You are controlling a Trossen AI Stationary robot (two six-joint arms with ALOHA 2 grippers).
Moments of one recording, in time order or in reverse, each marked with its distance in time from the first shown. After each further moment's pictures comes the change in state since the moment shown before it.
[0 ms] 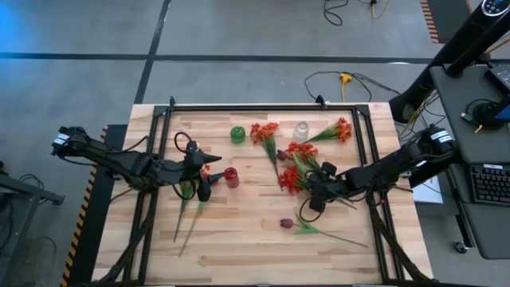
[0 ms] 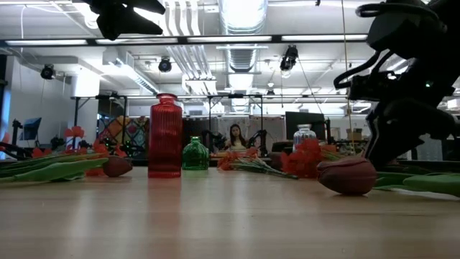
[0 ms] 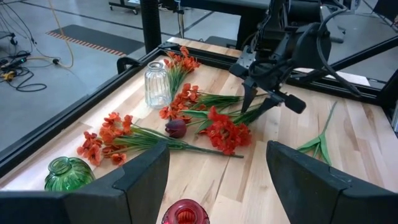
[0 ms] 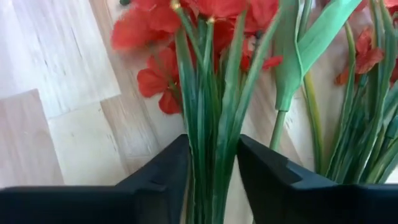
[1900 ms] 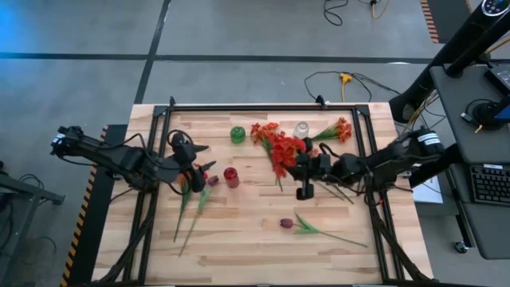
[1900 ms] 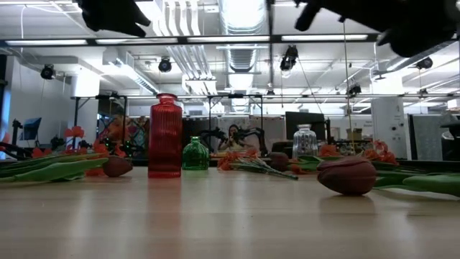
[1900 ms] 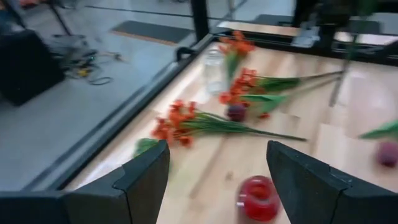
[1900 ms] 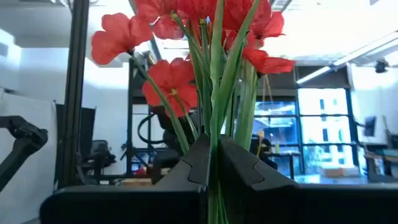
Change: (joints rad) left arm -0.003 -0.052 0.103 -0.348 -0.188 -0.016; right arm -0.156 0.181 0.081 1.773 -0.262 -0.662
